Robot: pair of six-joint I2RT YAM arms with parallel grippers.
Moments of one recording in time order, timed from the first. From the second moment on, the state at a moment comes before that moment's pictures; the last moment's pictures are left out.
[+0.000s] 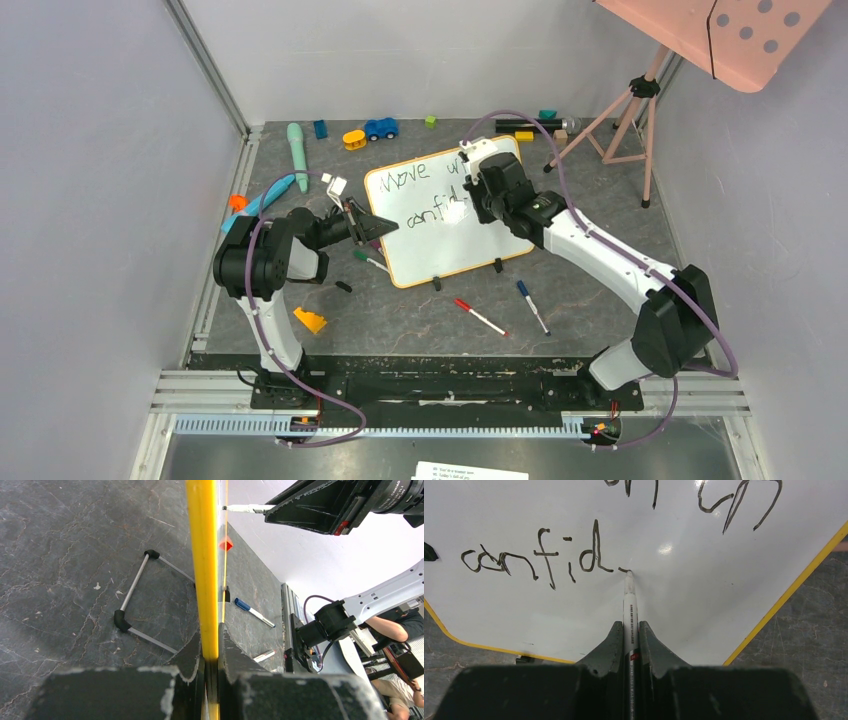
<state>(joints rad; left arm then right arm) -0.07 1.95 0.60 1.51 1.09 -0.85 0.62 1.50 1.23 -0.37 0.20 0.01</state>
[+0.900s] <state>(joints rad) -0.07 1.95 0.60 1.51 1.09 -0.85 0.60 1.51 1.24 -0.35 0.14 0.02</state>
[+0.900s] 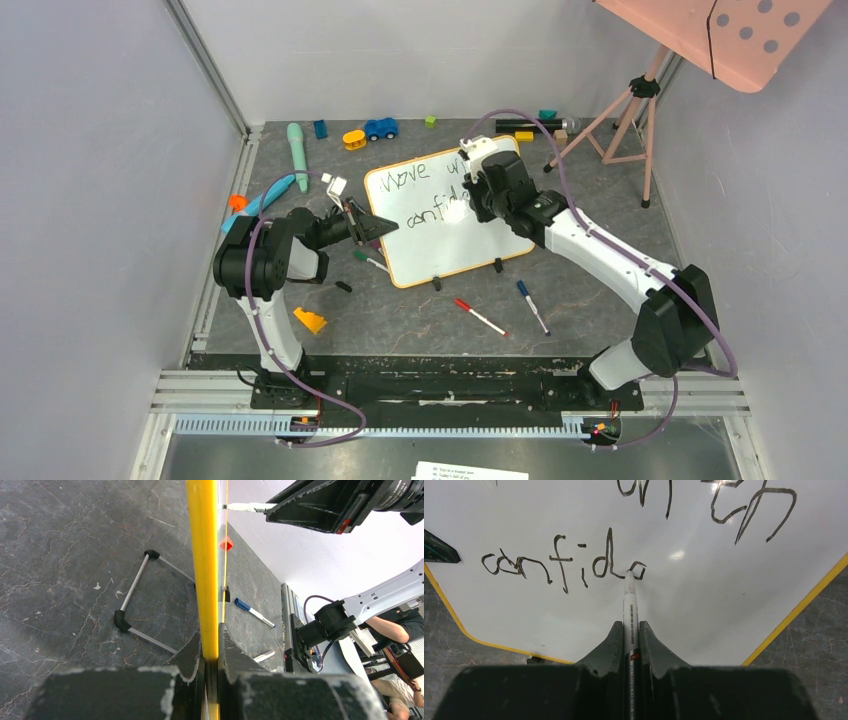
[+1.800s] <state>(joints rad) -0.07 1.95 0.60 1.51 1.09 -0.85 0.60 1.48 1.20 -0.37 0.16 0.02</state>
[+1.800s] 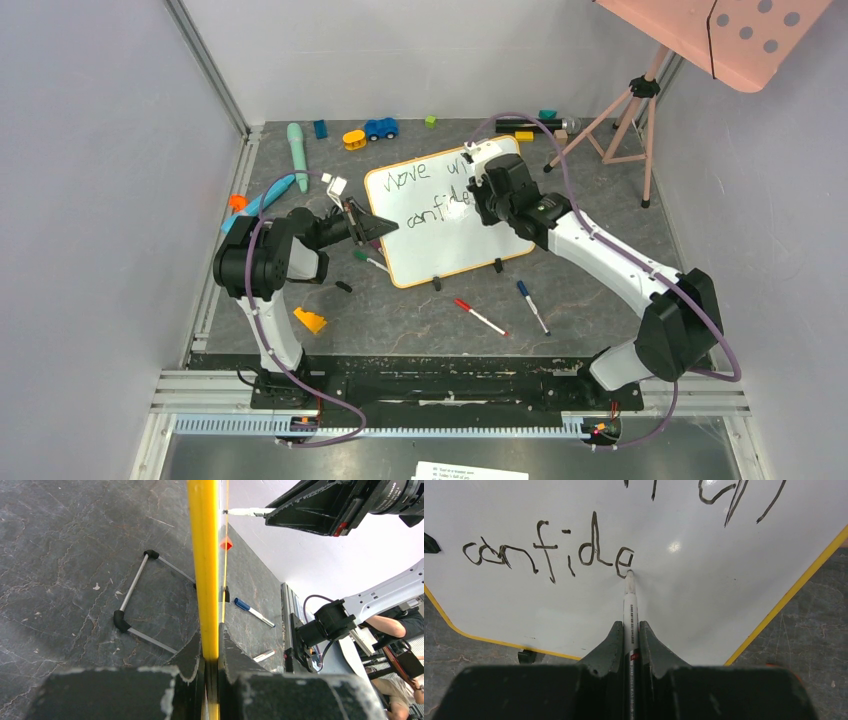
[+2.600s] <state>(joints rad) -0.07 1.95 0.60 1.51 1.09 -0.85 0.58 1.50 1.25 -0.37 0.18 0.02</state>
